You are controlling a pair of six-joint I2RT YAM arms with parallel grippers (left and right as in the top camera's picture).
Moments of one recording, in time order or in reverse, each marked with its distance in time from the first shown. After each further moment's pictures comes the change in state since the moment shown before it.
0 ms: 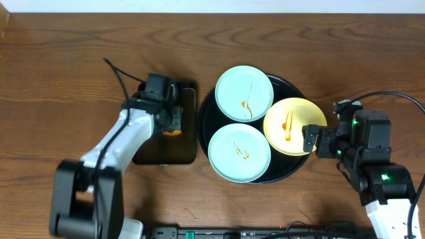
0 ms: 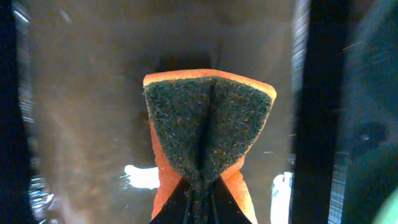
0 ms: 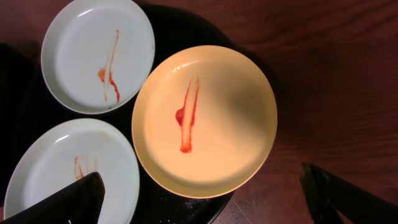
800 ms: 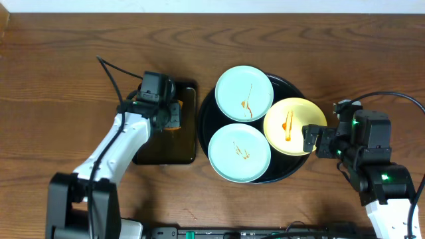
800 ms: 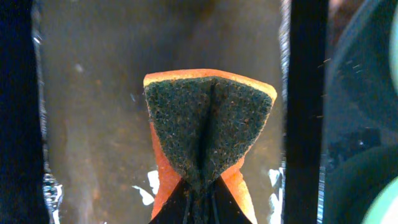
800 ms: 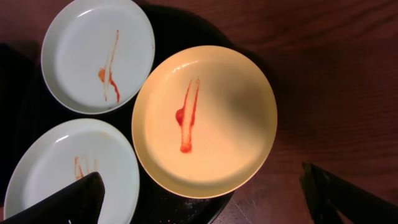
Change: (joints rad) left arm 0.001 -0.027 0.000 0.013 0.000 0.011; right arm 0.000 0.000 0.000 0.000 0.000 0.000
